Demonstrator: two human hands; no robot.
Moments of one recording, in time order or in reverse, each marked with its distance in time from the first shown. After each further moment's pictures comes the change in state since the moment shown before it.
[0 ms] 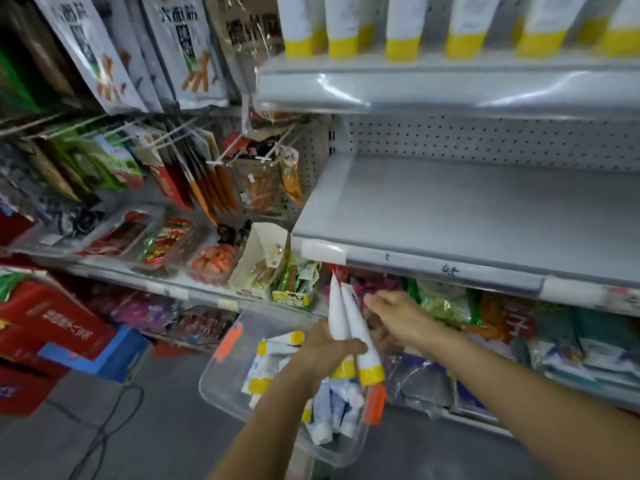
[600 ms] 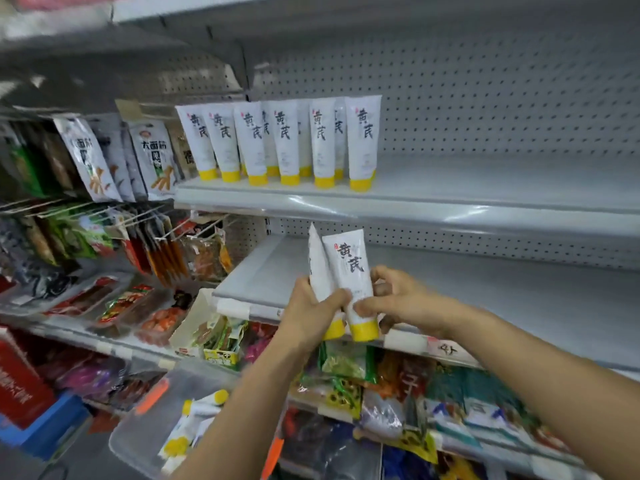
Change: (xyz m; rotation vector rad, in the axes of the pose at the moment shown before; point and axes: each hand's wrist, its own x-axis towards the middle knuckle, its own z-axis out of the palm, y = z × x) left_hand -0.137 0.175 0.219 0.004 0.189 0.584; right_hand -0.181 -0.029 -0.259 -0.085 -0.079 -0.358
